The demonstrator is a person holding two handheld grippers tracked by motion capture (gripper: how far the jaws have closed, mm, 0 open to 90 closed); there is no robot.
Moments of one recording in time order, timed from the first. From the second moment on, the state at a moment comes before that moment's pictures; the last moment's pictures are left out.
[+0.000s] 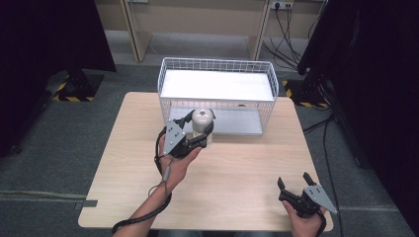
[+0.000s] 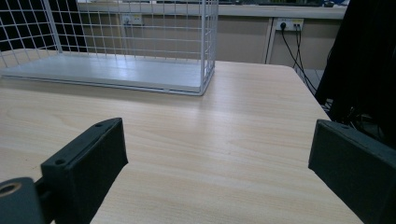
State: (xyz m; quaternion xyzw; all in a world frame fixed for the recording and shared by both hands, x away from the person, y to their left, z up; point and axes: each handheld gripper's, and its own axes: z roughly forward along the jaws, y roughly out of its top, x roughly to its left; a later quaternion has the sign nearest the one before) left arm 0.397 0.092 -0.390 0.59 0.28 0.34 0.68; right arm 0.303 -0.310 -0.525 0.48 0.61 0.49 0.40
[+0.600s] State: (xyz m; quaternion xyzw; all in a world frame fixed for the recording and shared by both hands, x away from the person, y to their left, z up) left arm 0.405 0.099 -0.363 0.58 0.28 0.36 0.68; right arm 0.303 -0.310 -0.525 0.48 0.61 0.49 0.40
